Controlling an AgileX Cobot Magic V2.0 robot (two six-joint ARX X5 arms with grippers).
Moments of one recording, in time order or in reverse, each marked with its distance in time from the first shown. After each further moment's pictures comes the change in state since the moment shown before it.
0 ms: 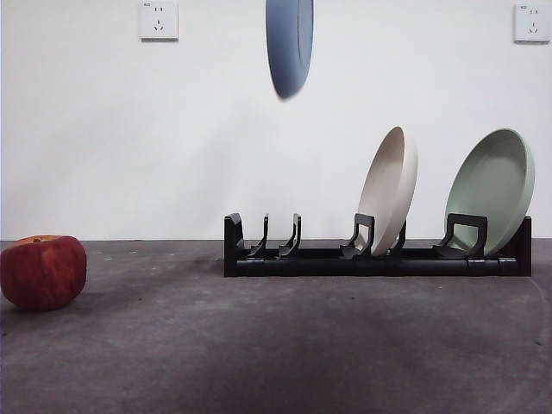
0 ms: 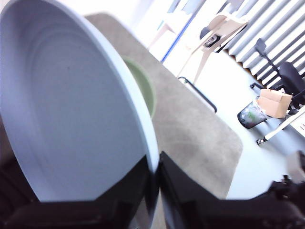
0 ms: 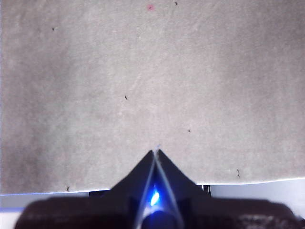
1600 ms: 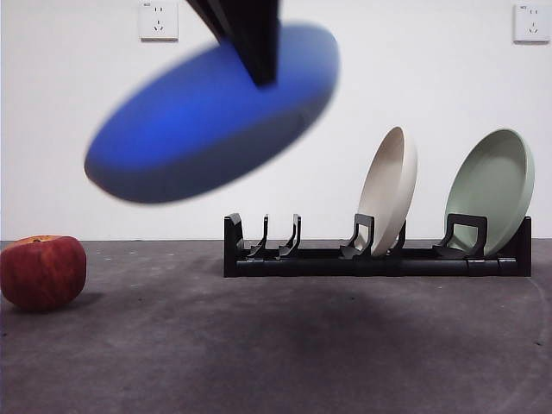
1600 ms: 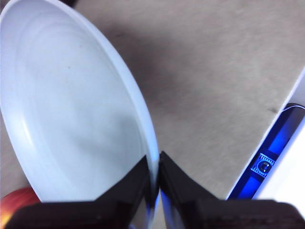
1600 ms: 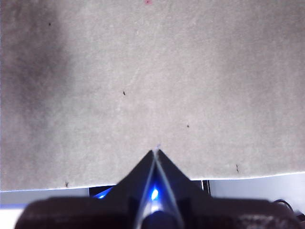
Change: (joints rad) left arm -0.761 -0.717 -1.645 0.335 -1.049 0.053; right arm 0.000 0.000 0.000 -0.017 0.000 0.000
